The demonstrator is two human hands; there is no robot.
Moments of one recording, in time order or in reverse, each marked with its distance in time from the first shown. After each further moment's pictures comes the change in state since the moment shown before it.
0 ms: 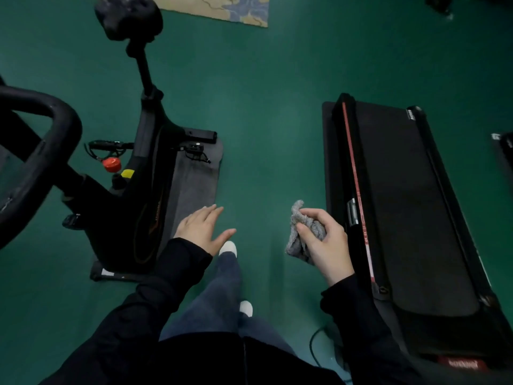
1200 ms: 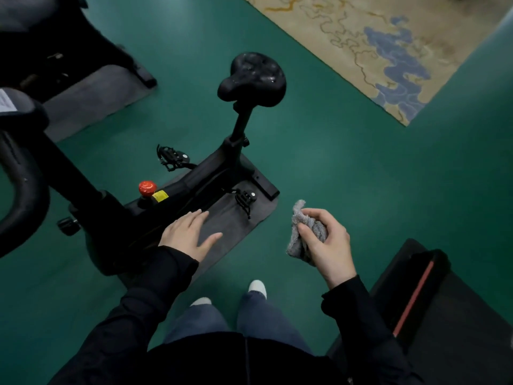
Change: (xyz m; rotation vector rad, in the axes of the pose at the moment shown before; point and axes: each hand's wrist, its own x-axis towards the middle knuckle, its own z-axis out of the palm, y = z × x) left_hand 0.233 -0.029 -0.106 -0.249 0.275 -0.702; right_hand 0.418 -0.133 0.092 -0.113 -0.627 -0.396
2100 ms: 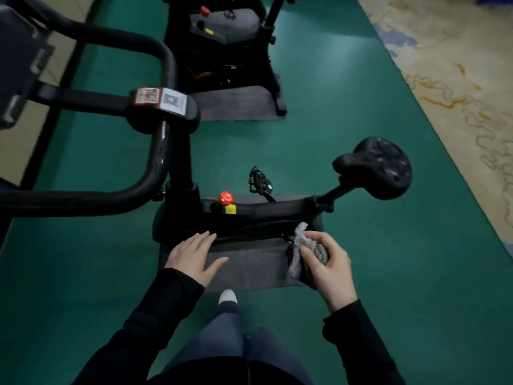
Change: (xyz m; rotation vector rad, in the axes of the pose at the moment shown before) left_hand -0.015 -0.039 -0.003 -0.157 0.170 -0.566; right_hand 0.129 -0.052 0.097 -0.029 -0.576 -0.279
